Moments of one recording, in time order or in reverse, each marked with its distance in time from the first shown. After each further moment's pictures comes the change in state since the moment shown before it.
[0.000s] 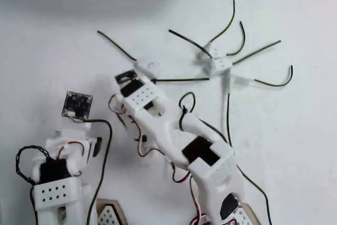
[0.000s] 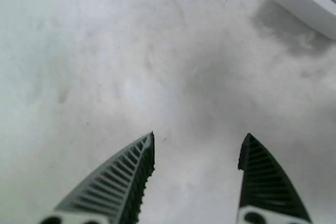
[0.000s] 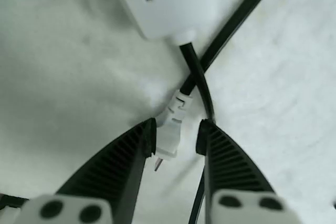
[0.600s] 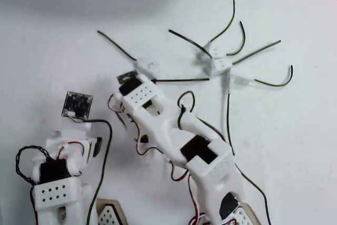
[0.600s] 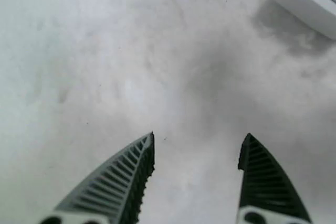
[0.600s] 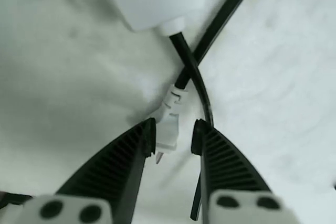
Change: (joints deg) left arm 0.0 0.0 0.0 0.0 0.0; right arm 0.0 0.3 -4.0 3.7 -2.7
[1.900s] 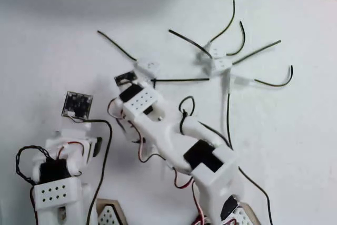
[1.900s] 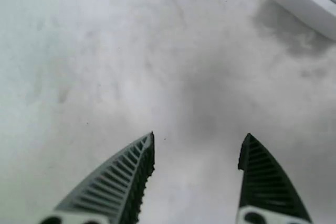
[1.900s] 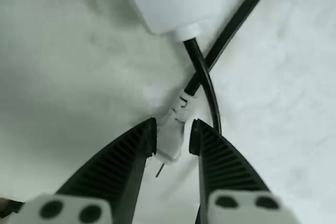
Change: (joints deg) left arm 0.0 0.0 0.1 0.0 0.0; right arm -2.3 -4.7 6.9 -7.1 -0.6
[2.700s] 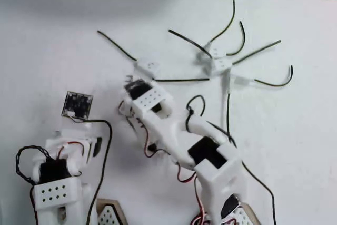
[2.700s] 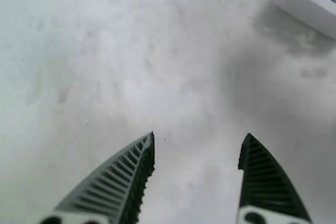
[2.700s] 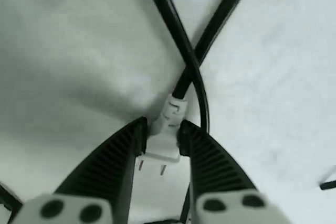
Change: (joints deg) left arm 0.0 0.0 0.0 0.0 0.0; right arm 5.4 -2.3 4.7 5.2 8.7
